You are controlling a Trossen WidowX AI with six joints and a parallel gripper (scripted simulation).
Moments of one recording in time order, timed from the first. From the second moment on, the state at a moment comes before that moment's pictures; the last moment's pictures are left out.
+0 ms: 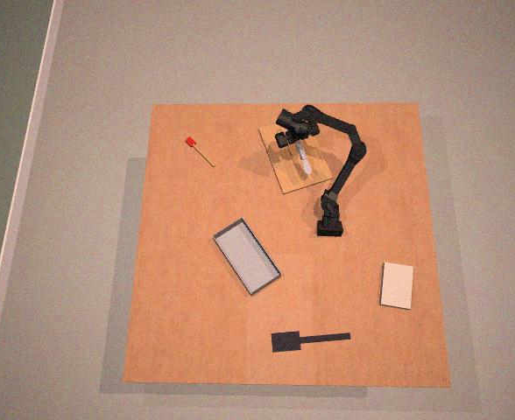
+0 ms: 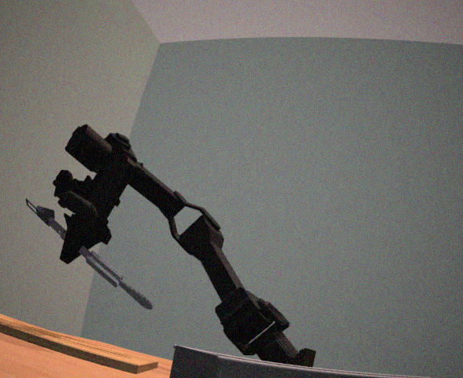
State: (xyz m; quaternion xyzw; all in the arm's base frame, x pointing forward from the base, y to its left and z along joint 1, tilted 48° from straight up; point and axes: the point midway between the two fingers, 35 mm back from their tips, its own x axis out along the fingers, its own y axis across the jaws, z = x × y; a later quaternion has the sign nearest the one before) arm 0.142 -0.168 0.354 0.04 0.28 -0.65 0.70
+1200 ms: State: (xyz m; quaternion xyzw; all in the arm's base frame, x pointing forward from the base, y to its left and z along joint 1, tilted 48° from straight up) arm 0.140 -0.132 0.368 -0.14 0.13 -0.64 0.74
